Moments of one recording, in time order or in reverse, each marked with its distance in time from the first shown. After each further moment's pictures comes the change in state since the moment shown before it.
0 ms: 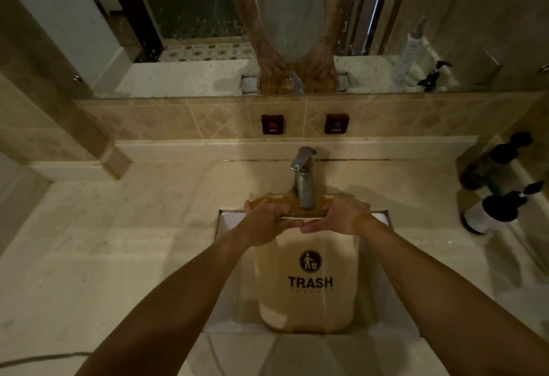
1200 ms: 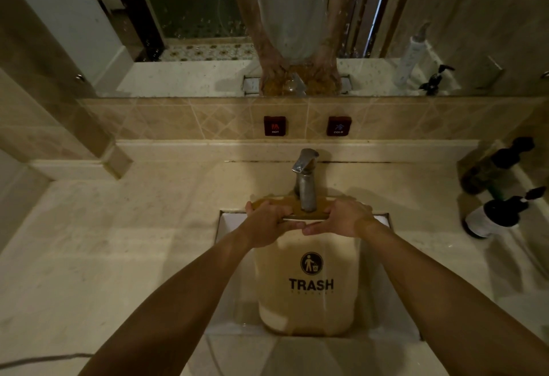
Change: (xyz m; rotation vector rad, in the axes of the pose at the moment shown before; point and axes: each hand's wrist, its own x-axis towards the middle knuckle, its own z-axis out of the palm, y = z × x) left_hand 0.005 -0.005 0.003 0.014 -0.019 -0.002; right_hand -0.004 -0.002 -0.004 0.030 0.012 0.000
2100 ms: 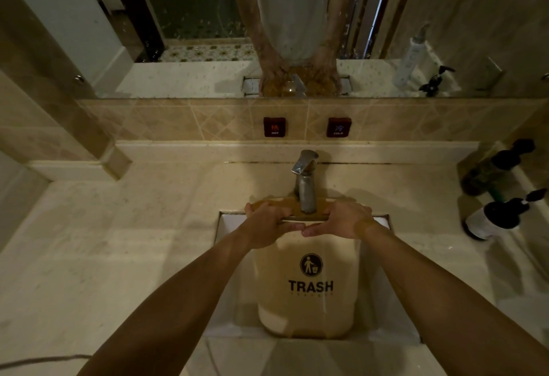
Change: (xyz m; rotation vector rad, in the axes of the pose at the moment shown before) left_hand -0.001 0.003 -0.004 0.008 -0.005 0.002; right_hand 0.009 0.004 0.006 -0.019 0.000 -0.001
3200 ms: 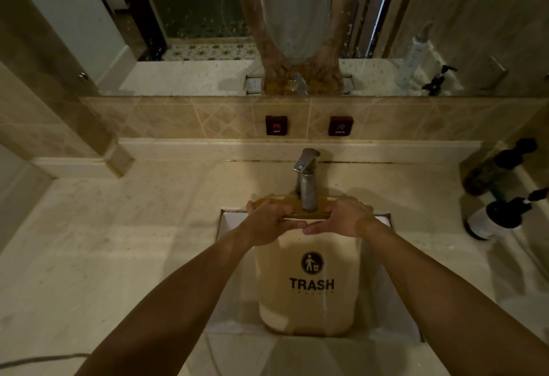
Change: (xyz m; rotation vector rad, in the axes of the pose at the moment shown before) left_hand 0.001 0.000 0.002 -0.018 0.021 0.003; right_hand 0.000 0.001 0.001 0.011 0.023 -0.014
